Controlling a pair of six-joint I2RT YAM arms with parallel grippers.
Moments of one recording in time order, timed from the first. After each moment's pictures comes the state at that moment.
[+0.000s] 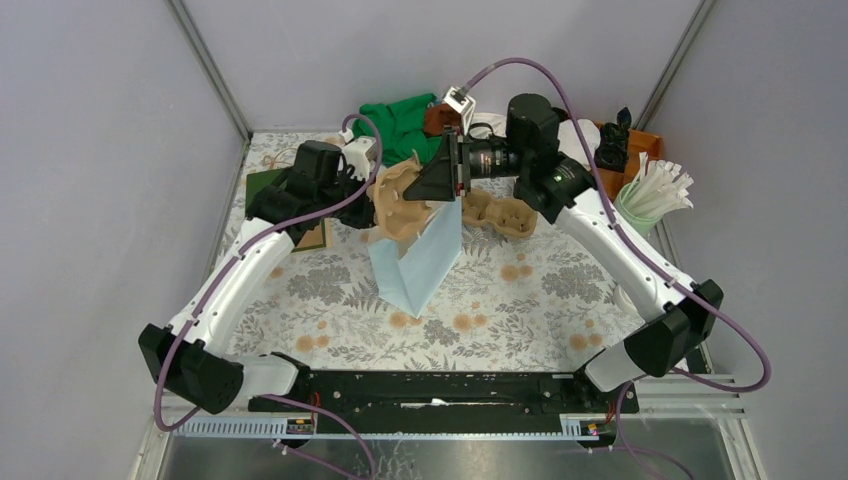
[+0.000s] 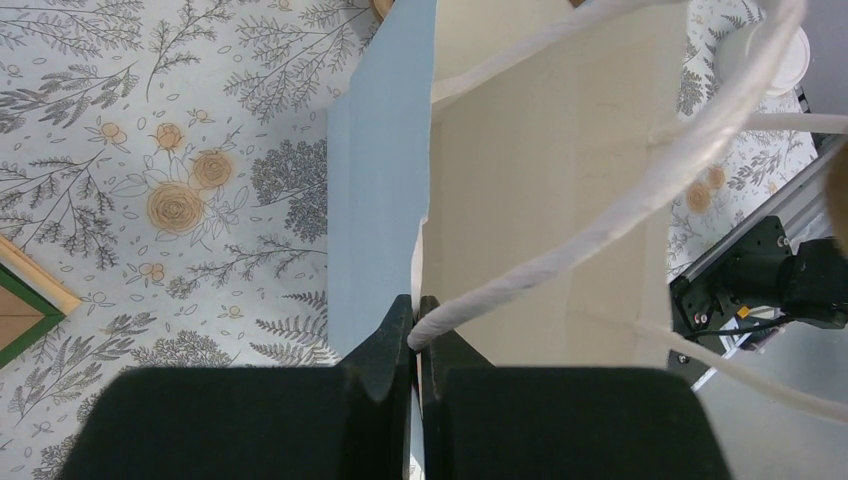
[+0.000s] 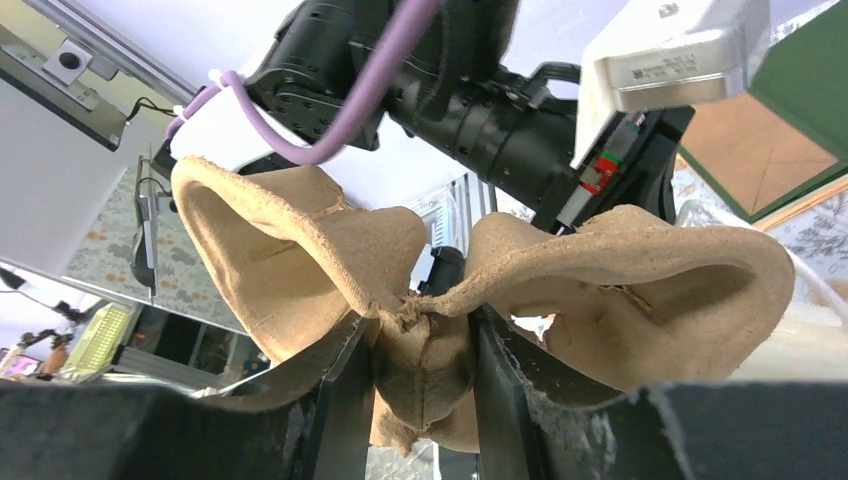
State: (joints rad) left arm -0.42 1.29 1.35 -0.76 0.35 -0.18; right arm 0.61 1.50 1.61 -0.17 -0.98 0.59
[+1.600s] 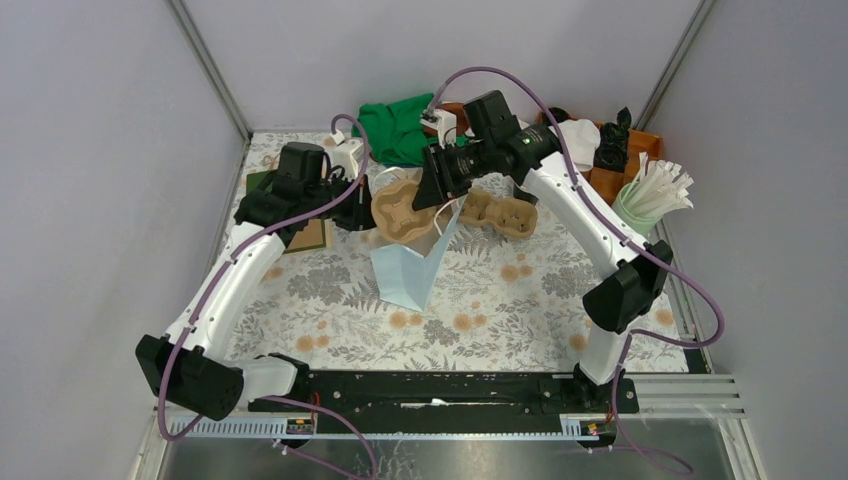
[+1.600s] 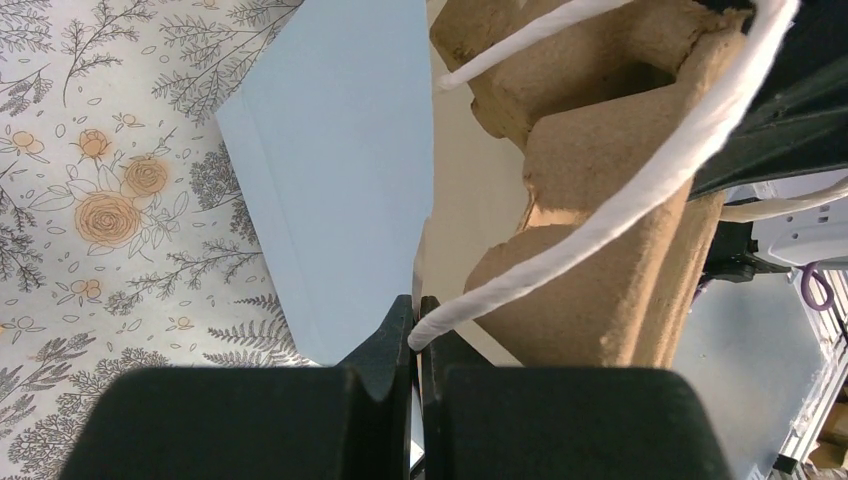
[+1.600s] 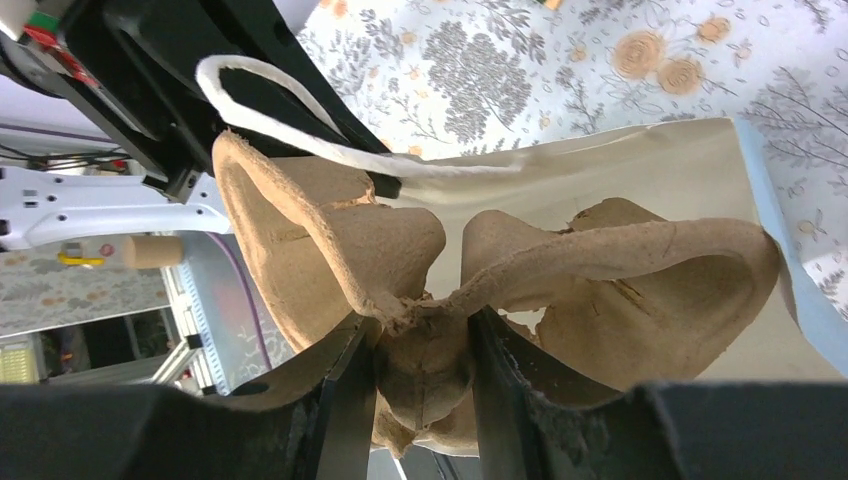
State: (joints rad) left arm -0.33 1.25 1.31 -0.75 0.56 -0.17; right arm 0.60 1.82 1.97 -0.92 -0.72 0.21
